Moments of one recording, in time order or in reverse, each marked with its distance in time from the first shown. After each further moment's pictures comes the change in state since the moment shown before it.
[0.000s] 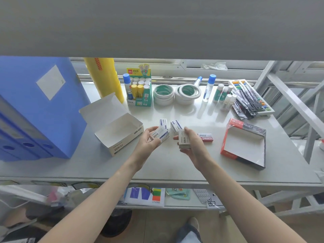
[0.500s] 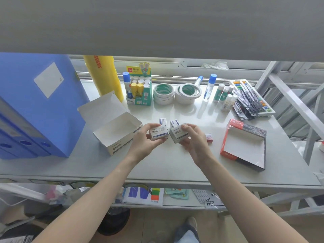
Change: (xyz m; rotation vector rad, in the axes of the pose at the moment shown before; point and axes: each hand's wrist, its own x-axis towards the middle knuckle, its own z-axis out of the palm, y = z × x) left_hand 0.008 0.007 -0.002 0.403 0.140 0.254; right_hand 0.002 -0.012 -0.002 0.184 0.002 -0.118
